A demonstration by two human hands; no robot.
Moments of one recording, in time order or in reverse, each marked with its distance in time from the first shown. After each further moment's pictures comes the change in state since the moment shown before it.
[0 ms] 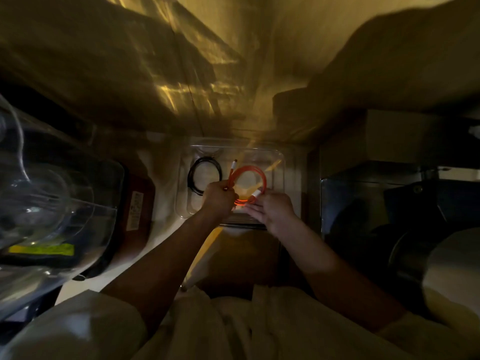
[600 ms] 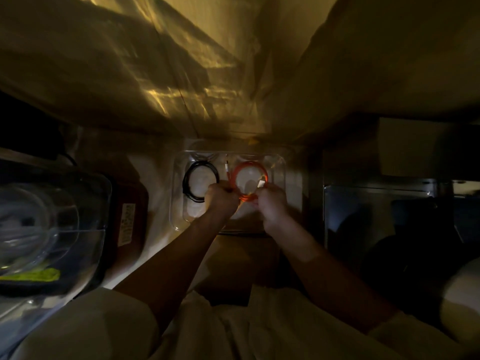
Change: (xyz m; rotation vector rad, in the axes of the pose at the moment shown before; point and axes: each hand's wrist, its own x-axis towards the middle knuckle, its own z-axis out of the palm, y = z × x) left_hand 0.028 0.004 0.015 0.189 0.086 0.026; right_hand 0.031 -0.007 0.019 -0.232 0.166 -0.145
